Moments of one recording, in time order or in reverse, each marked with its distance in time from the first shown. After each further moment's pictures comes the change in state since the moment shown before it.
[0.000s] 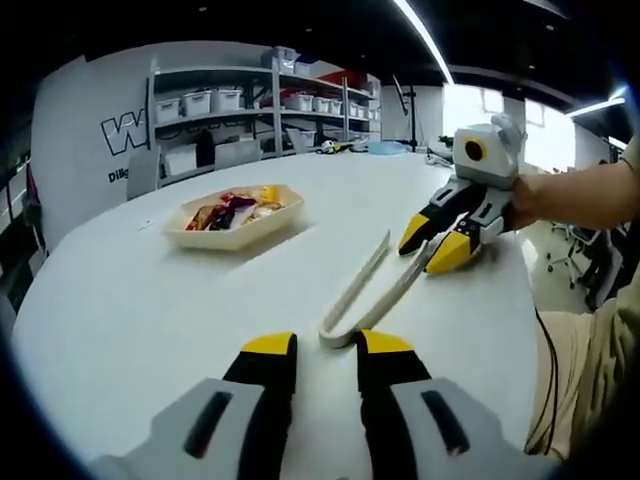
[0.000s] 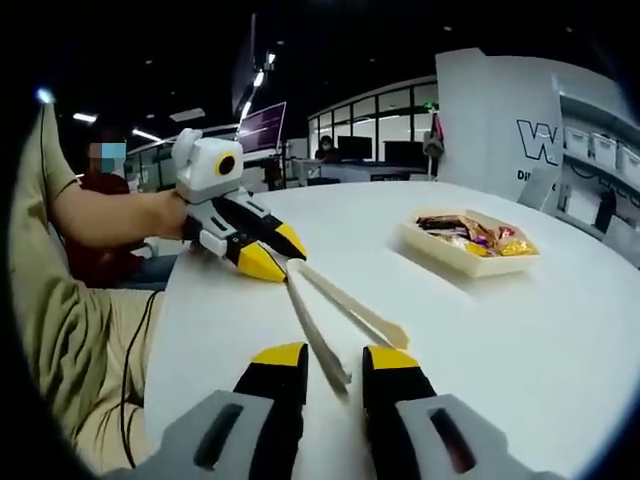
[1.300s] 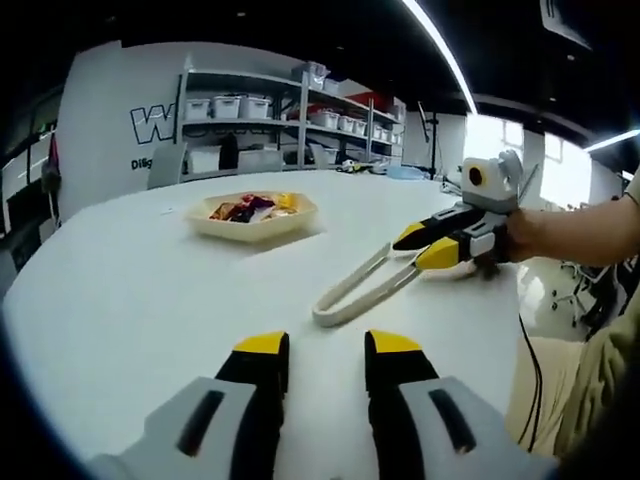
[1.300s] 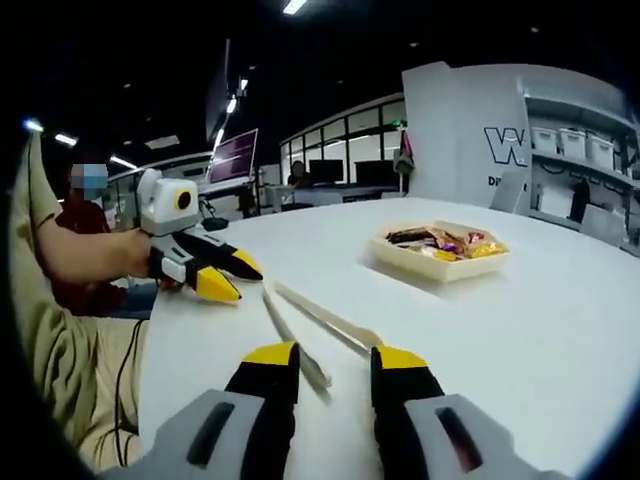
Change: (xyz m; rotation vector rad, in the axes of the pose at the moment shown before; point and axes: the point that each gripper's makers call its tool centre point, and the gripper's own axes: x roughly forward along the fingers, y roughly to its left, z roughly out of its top) left arm -0.025 -0.005 -0.008 -0.137 -0.093 0.060; right arm -0.009 -0.014 0.009 0.075 -0.114 -0.117
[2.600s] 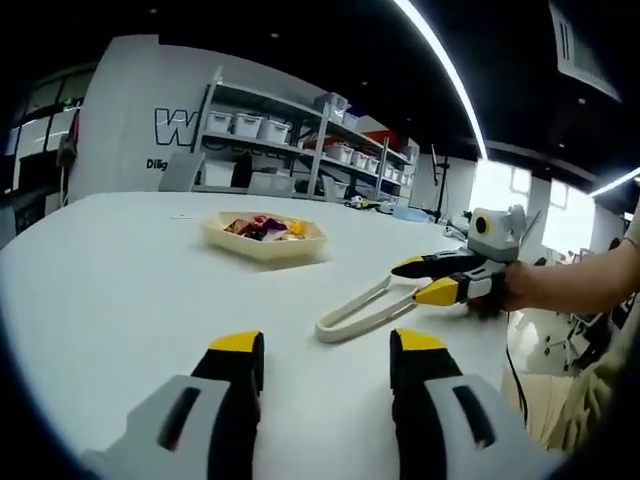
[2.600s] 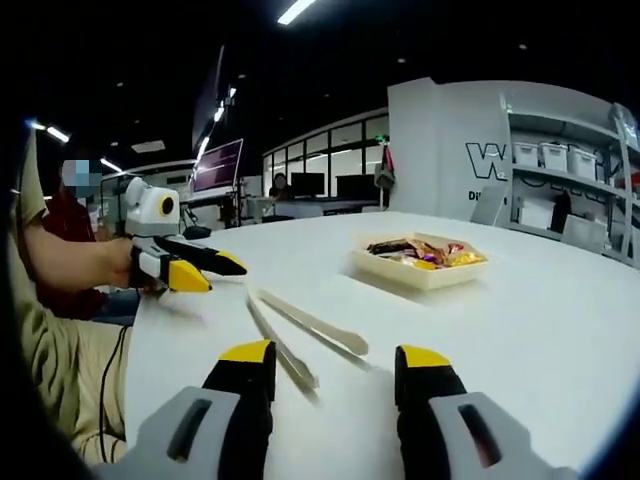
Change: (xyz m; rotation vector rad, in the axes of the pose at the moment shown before) left arm -0.011 0.002 0.013 -0.120 -0.144 -0.010; right arm -0.003 -0.008 0.003 -0.010 -0.063 -0.085
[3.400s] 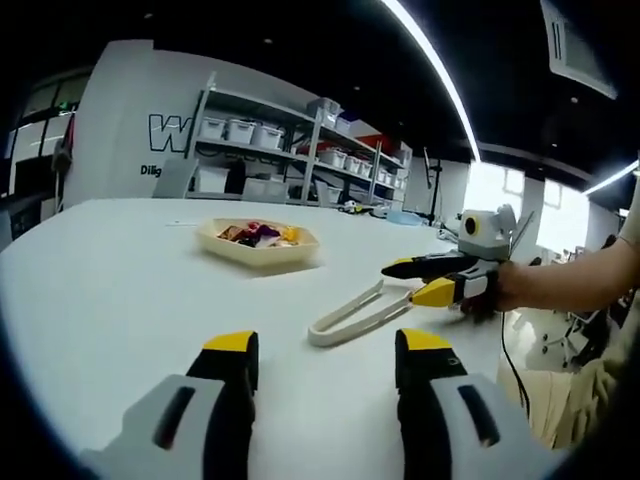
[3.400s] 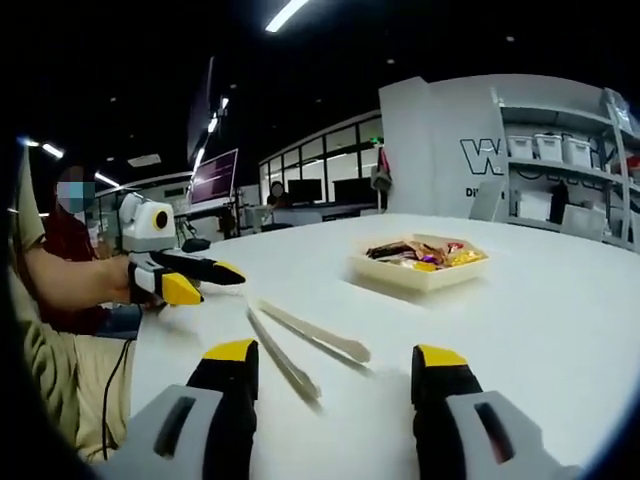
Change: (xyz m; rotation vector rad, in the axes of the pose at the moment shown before) left arm -0.002 -0.004 0.005 0.007 -0.028 -0.022; right arm 0.002 -0.001 0.006 0.060 -0.029 0.003
